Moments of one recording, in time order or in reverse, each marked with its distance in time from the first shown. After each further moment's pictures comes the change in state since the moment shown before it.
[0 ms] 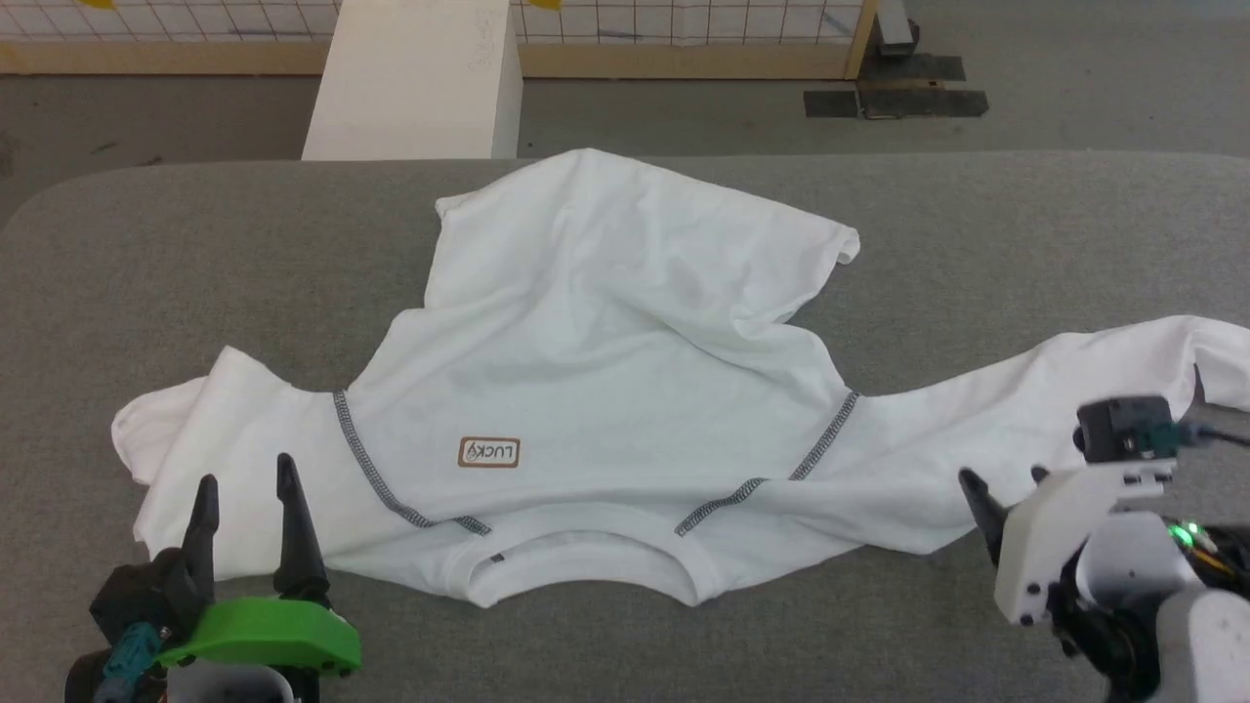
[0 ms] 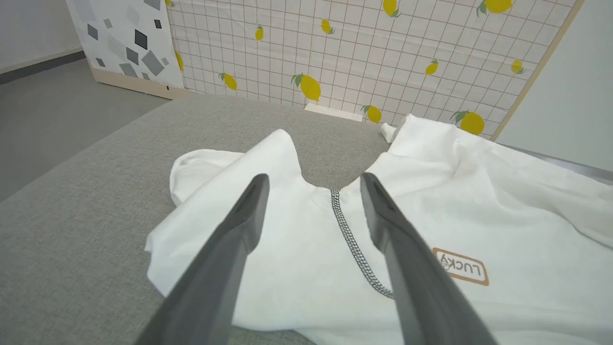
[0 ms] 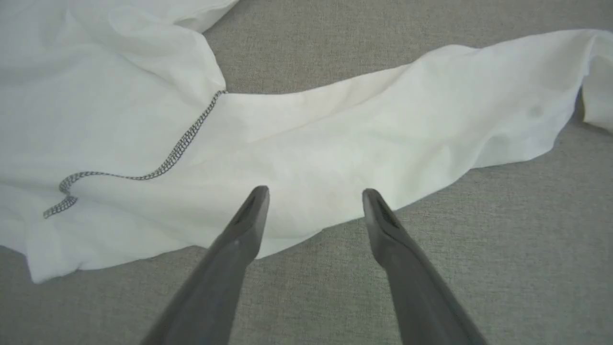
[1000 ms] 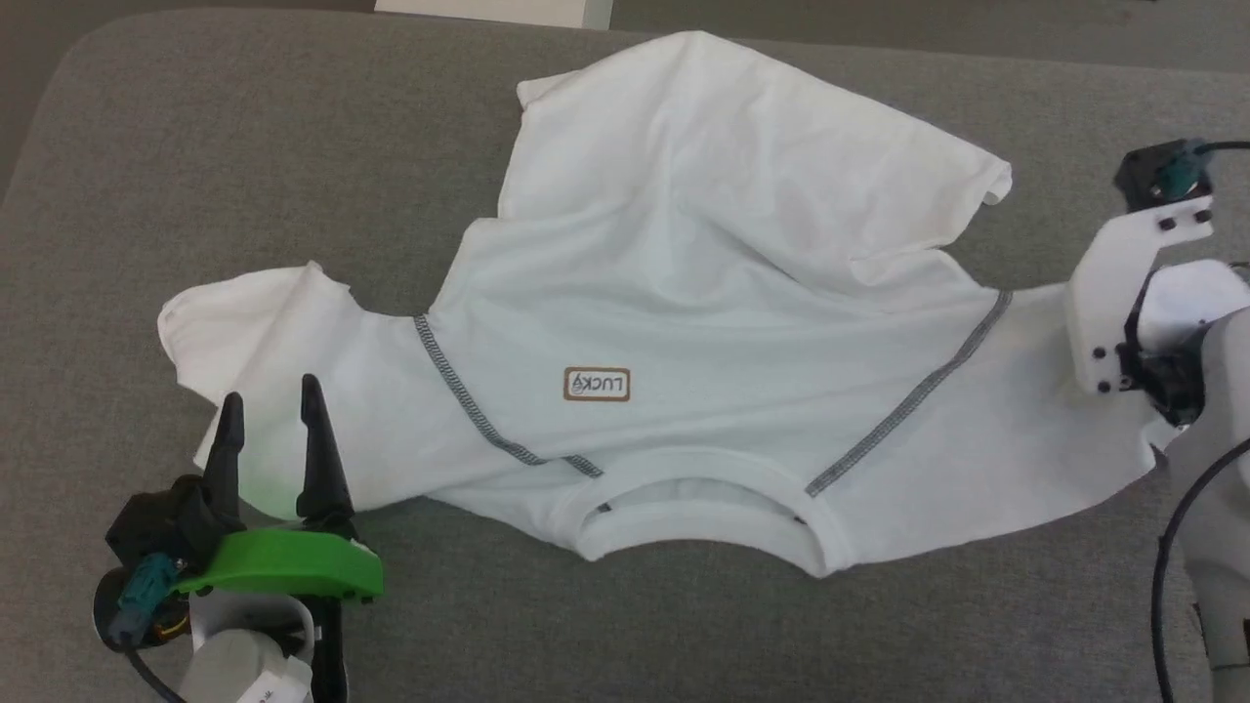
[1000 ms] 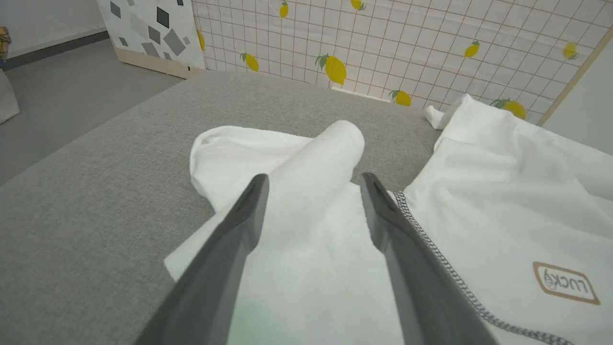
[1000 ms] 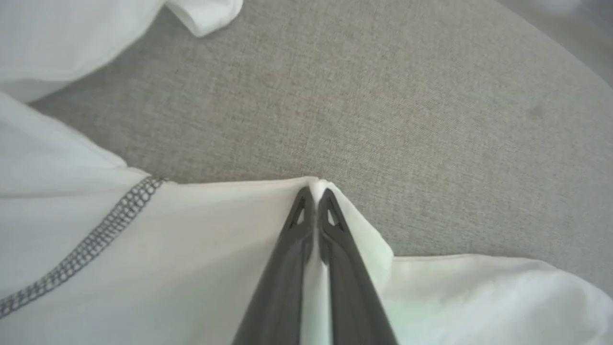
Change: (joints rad) left arm -0.136 -0.093 0.067 0.058 0.079 -0.123 -0.003; right arm -0.590 -0.189 0.067 0.508 -0.216 0.001 0.119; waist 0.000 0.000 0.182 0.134
